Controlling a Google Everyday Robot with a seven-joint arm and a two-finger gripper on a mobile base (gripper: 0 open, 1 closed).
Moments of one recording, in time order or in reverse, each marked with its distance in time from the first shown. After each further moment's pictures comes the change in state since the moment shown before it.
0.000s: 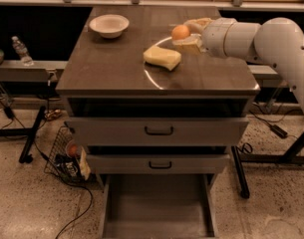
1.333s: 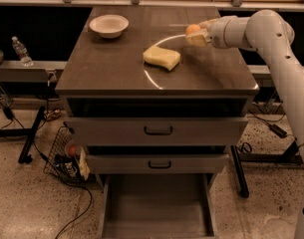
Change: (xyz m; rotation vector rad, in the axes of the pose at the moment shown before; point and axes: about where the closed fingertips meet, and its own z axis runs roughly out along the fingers) arm 0.098 -0.089 0.053 0.096 0.166 0.249
